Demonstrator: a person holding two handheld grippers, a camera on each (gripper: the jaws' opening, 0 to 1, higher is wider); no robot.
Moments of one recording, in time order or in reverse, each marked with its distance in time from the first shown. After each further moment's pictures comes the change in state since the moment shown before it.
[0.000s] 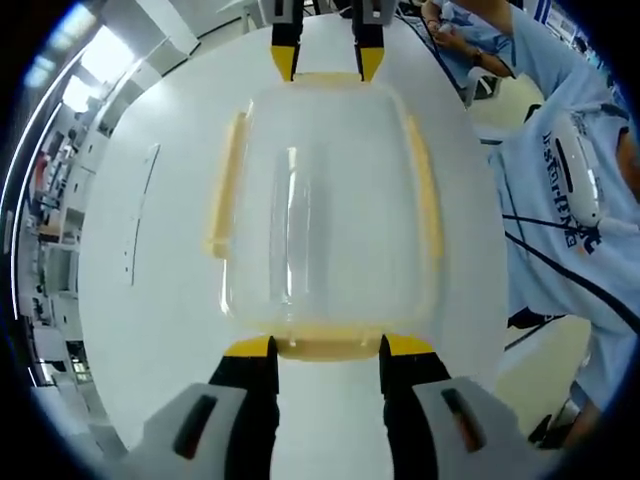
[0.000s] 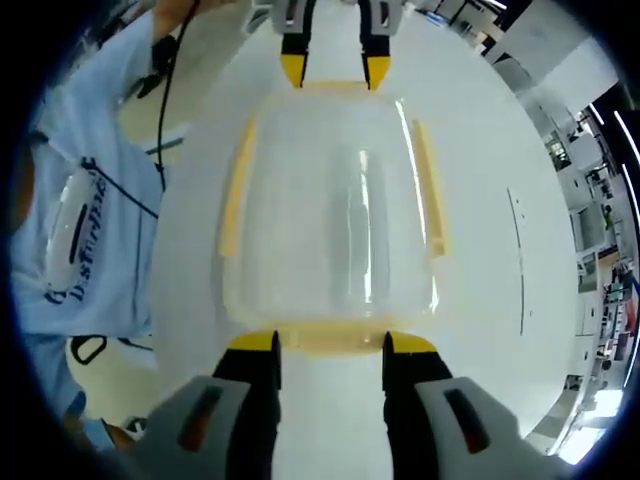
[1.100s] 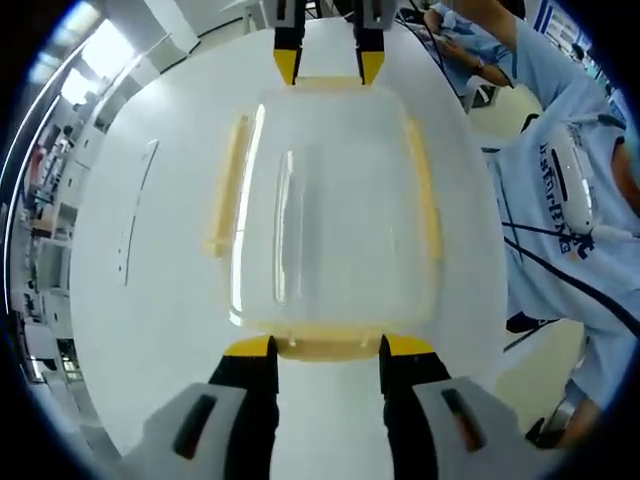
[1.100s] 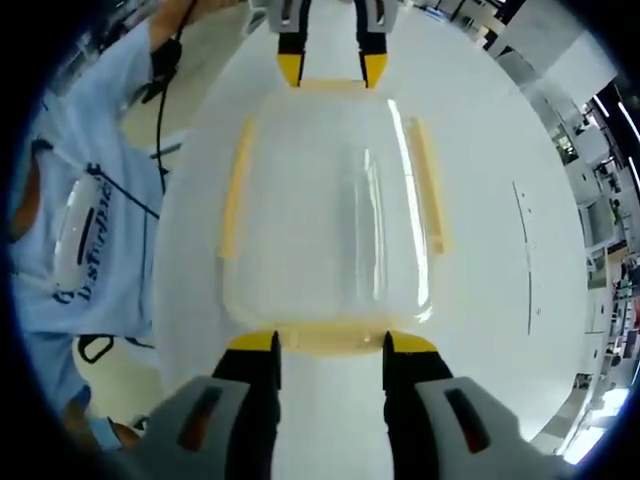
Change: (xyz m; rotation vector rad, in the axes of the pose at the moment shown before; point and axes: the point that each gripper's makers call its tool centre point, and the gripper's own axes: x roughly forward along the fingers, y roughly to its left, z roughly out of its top) left arm 0.002 0.007 0.002 -0.021 -0.014 -0.045; right arm 0.001 -0.008 -0.003 0.013 0.002 0.042
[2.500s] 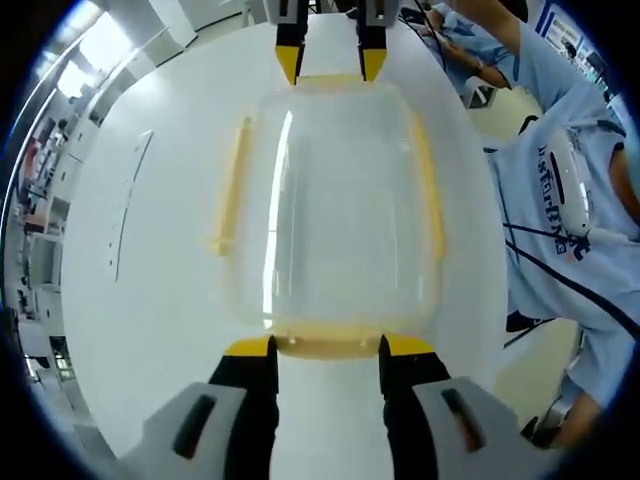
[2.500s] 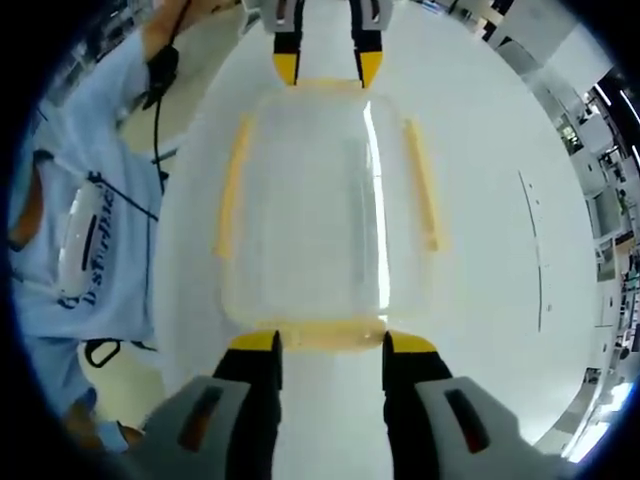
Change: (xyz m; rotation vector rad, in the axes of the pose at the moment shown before) left arm 0.012 -0.006 -0.004 -0.013 0.013 -0.035; right arm 0.008 -0.002 -0.001 0.032 0.005 0.038
